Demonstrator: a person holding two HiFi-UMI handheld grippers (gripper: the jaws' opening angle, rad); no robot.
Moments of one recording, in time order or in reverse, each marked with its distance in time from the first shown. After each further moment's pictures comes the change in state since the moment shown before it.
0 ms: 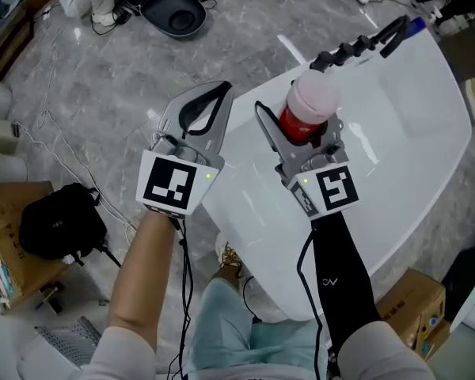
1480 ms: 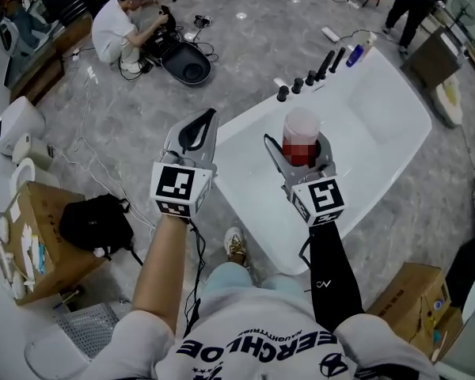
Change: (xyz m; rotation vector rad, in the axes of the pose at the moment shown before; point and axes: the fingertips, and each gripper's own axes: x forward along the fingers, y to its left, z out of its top) left arm -0.149 -0.070 0.260 -0.008 0.013 0.099; right arm -0.180 0.067 0.247 -0.087 0.054 -0.081
